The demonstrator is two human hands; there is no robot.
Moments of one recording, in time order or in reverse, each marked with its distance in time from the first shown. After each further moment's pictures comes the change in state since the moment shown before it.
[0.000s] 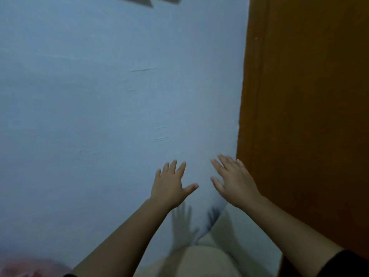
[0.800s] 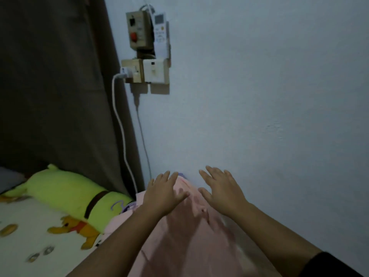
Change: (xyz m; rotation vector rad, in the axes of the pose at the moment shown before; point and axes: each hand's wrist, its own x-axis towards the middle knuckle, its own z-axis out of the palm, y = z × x) left_hand -0.274 -0.358 -0.079 0.241 -0.031 -0.838; right_hand 0.042 -0.463 0.111 0.396 -0.222 -0.795
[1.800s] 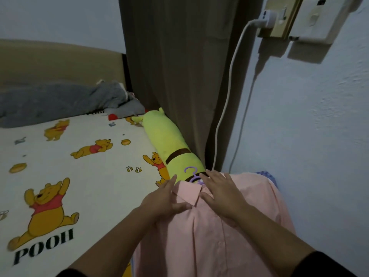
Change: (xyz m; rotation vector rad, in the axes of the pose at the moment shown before) left_hand -0.086 -0.149 0.071 -0.339 -0.146 -0.689; right_hand 0.118 -0.128 0.147 0.104 -0.258 -0.693
